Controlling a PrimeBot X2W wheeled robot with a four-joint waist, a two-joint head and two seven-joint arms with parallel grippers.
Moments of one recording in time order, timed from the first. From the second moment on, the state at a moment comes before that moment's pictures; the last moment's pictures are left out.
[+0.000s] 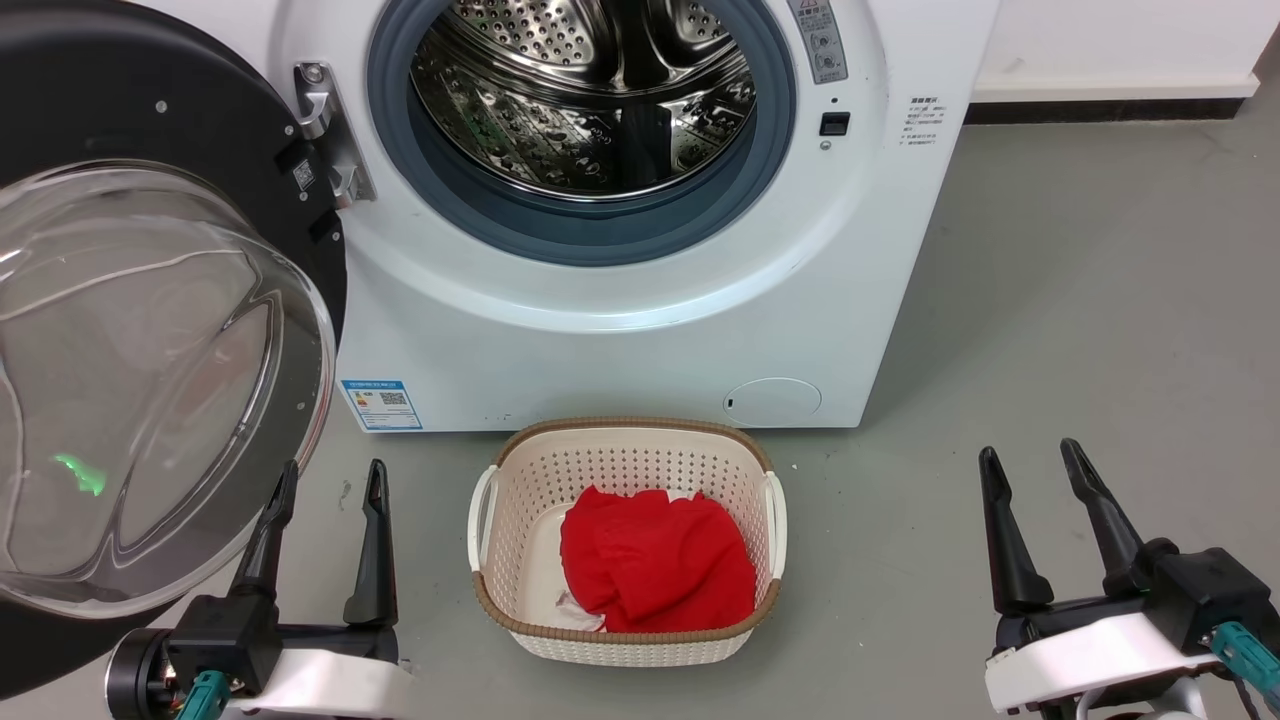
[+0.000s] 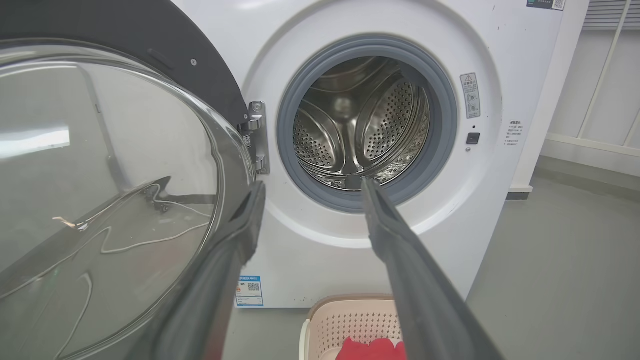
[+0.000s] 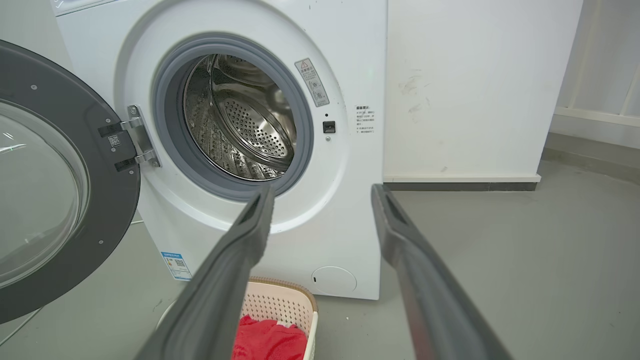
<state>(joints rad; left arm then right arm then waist) 0.04 0.05 0.07 -0.02 -0.08 -0.10 -0.26 0.02 -0.05 0.01 0.00 0.13 0.13 -0.20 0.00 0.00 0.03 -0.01</state>
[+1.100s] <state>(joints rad) 0.03 0.05 0.08 0.07 -0.40 -0.11 -0.18 0.02 -0.06 0.02 0.08 0.48 0.13 -0.16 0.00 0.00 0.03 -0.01</state>
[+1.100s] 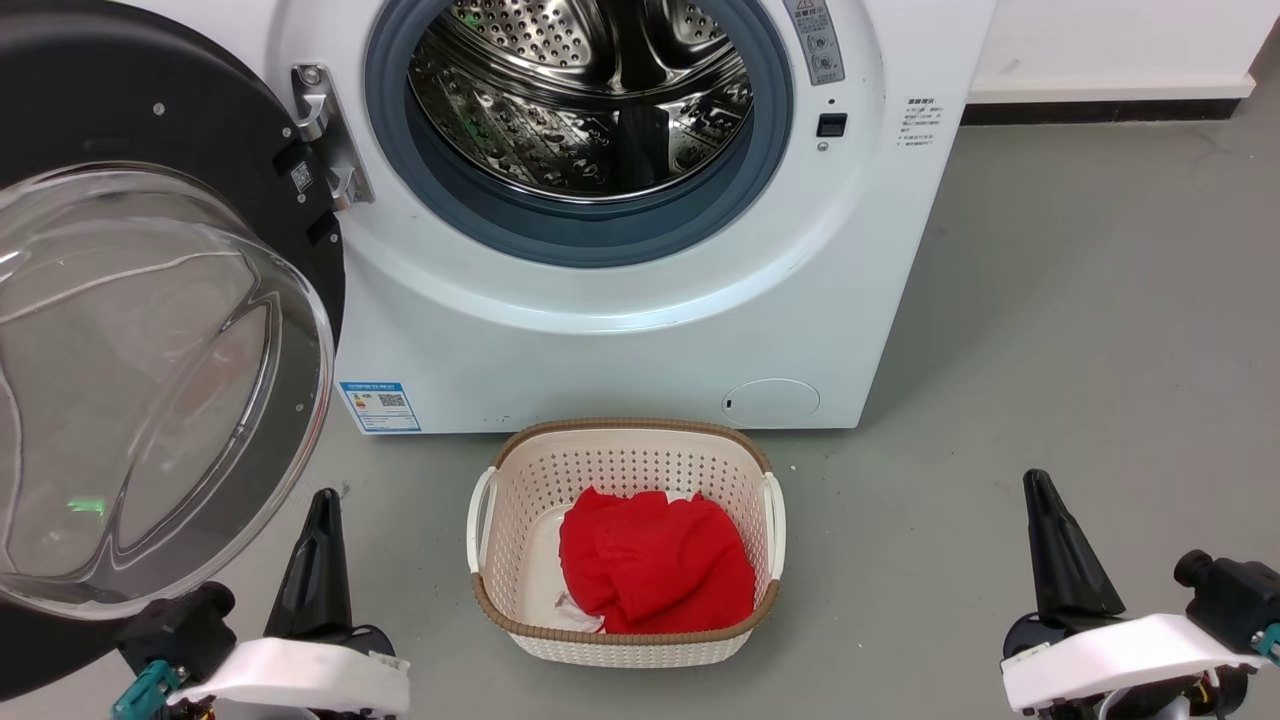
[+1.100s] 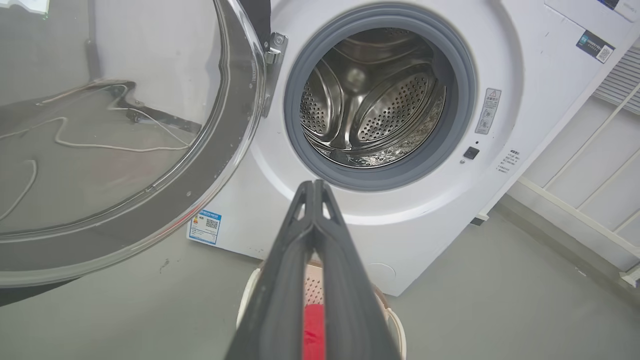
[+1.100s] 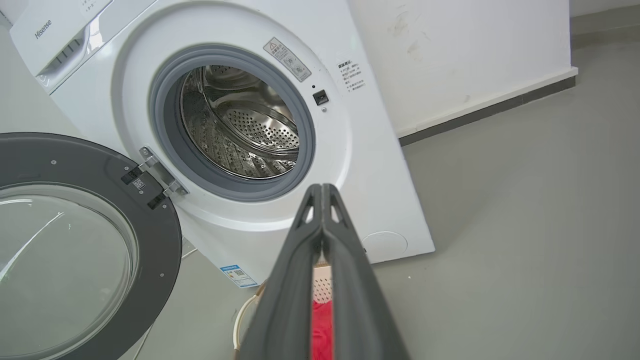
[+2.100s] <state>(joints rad) -0.02 0.05 0.09 0.13 -0.86 -0.12 -0.07 -0.02 -0.08 0.00 0.14 0.94 0.13 -0.08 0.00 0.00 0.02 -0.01</state>
